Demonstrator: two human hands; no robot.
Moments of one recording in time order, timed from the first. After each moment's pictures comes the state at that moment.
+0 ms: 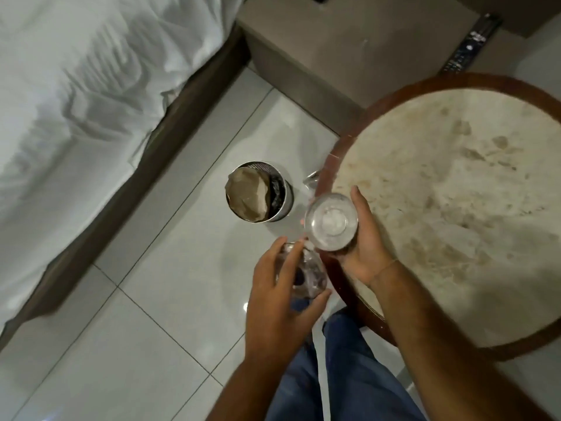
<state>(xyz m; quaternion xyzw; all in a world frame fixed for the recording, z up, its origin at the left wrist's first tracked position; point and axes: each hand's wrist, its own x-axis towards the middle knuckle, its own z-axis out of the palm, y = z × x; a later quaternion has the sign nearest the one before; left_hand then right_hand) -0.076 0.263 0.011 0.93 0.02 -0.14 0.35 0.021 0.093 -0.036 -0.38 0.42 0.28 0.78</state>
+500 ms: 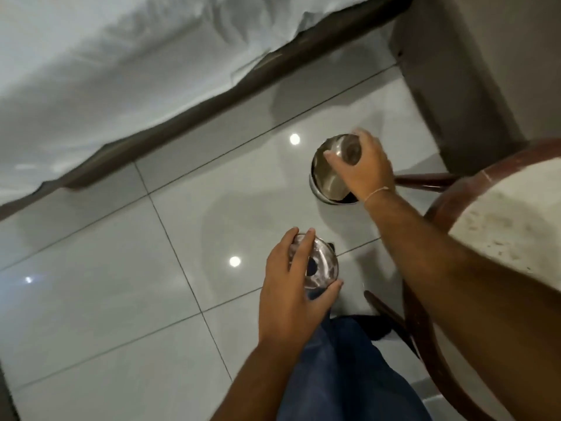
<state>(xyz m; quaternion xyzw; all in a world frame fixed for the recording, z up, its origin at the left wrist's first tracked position) -0.114 0.373 -0.034 0.88 0.25 -0.12 0.38 0.126 0.288 -0.132 -0.89 0.02 0.25 0.37</state>
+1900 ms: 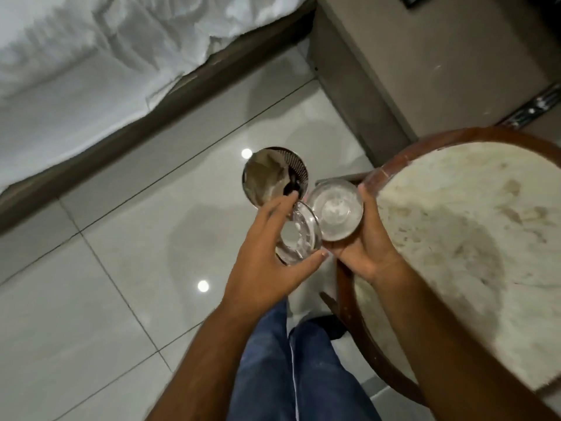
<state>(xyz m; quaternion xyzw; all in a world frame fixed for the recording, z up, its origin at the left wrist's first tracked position) -0.014 0.332 -0.017 0.84 0.11 -0.14 0.51 0.060 0.144 -0.084 -0.35 0.34 0.36 0.79</state>
